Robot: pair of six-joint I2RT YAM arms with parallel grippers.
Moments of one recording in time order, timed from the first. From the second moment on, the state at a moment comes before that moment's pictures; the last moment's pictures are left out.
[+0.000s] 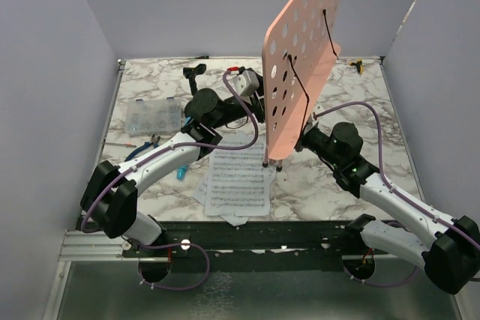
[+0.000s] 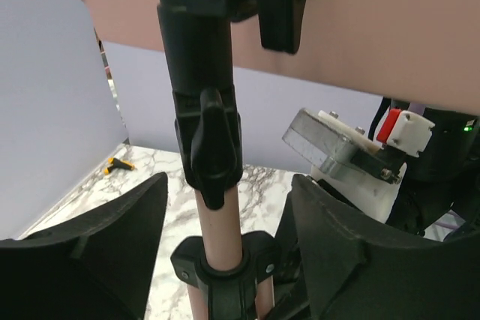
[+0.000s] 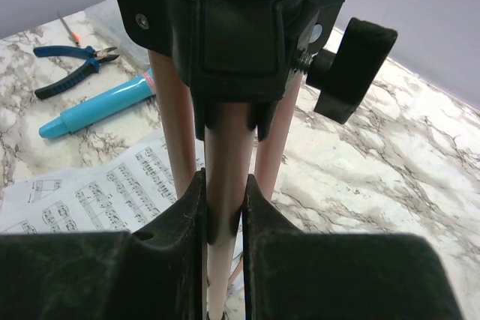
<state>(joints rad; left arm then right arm) -0.72 1.47 1.08 0.77 0.54 -0.18 0.57 0.99 0.59 0.35 -0.24 -0.10</state>
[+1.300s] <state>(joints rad) -0.72 1.53 1.17 0.76 0.48 -0.25 0.57 0.75 0.57 0.17 -0.13 0.11</state>
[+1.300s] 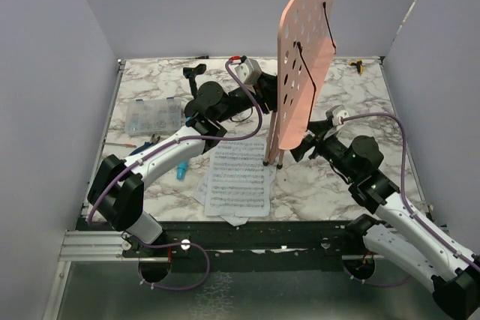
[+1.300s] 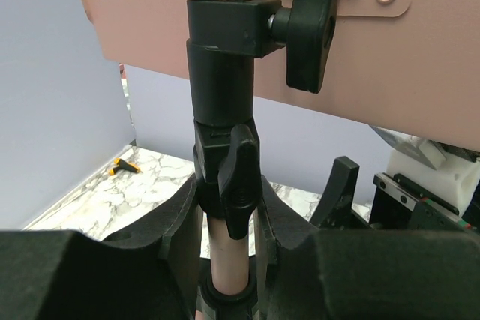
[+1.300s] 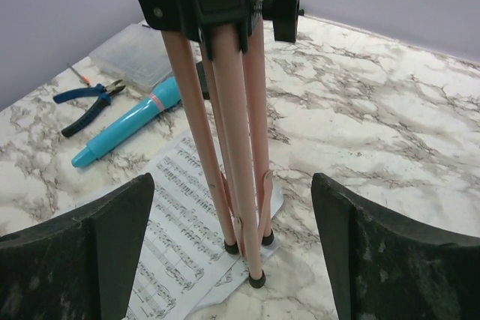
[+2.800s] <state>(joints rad) -0.71 1.54 1.17 0.78 0.50 -0.20 0.57 1.04 0.52 0.44 -0.19 -0.03</state>
